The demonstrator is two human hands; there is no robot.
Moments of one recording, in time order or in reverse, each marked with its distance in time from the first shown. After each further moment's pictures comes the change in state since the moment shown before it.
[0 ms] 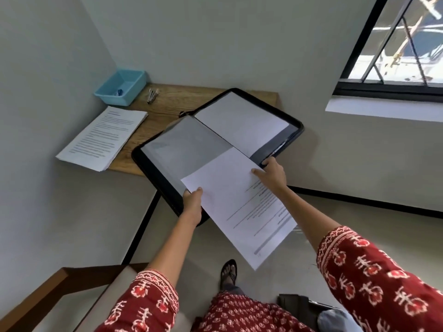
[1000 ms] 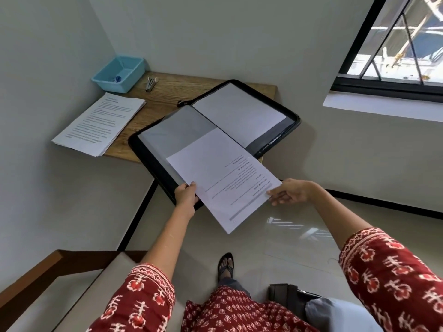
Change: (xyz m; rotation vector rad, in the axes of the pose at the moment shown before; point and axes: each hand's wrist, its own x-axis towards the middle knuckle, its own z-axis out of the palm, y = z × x) left_hand -0.009 -0.014 -0.007 0.018 0.086 -0.002; right_hand -0.024 0.056 -0.060 0.319 -0.731 0.422
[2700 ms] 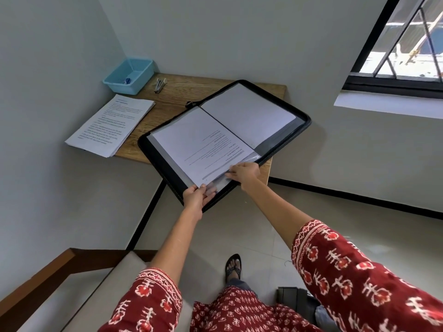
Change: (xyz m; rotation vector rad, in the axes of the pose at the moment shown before) left_hand -0.017 0.005 -0.005 -0.155 -0.112 0.006; right_hand 0.031 -0.081 0.135 0.338 0.509 -0.186
